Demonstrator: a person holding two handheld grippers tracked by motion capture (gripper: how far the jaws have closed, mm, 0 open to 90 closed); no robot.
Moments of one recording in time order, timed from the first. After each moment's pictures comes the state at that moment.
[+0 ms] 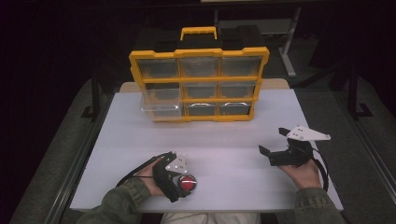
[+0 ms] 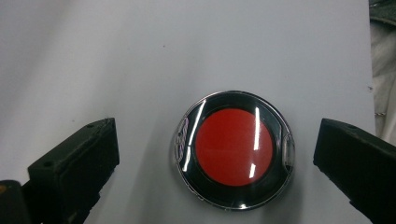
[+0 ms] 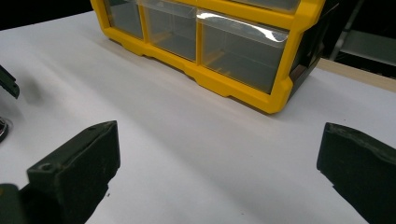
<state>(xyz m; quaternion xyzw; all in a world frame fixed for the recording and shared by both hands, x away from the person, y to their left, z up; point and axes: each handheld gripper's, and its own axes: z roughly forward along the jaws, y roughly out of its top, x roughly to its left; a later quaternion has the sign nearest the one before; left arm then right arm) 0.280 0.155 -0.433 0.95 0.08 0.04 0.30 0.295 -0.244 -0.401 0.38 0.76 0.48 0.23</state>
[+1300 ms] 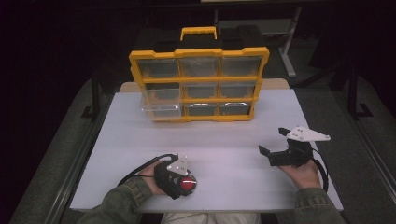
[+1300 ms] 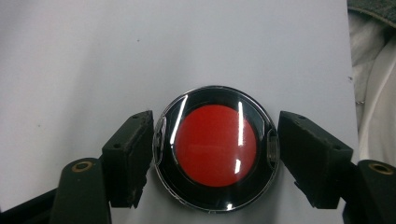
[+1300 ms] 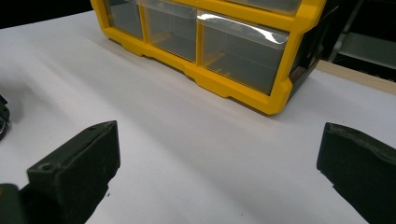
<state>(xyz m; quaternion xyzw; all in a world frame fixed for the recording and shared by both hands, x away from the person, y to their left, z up) 0.282 0.153 -0.437 0.95 0.06 0.01 0.30 0.294 -0.244 -0.401 0.37 0.76 0.48 0.23</state>
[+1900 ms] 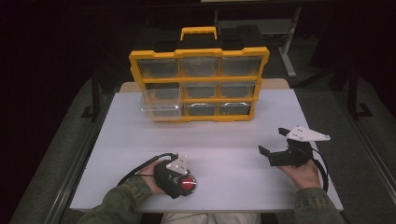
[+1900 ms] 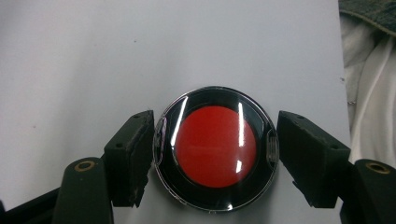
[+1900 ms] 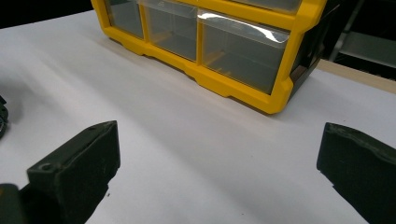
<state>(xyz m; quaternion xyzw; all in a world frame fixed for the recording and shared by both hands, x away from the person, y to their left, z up) 0.284 0.154 -0.435 0.95 0.06 -0.01 0.30 0.294 -0.244 -0.401 0.37 0.76 0.48 0.23</state>
